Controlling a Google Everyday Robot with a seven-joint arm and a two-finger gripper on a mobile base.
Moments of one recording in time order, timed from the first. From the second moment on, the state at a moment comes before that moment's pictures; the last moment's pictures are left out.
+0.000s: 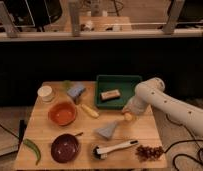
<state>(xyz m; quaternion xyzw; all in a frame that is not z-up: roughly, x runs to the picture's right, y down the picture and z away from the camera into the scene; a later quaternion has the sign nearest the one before) 0.175 0.156 0.800 -0.25 -0.20 -0.32 0.89</state>
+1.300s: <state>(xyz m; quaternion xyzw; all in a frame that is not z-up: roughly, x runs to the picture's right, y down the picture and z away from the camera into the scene) 0.173 0.202 0.793 -0.30 -0.26 -0.39 0.83</state>
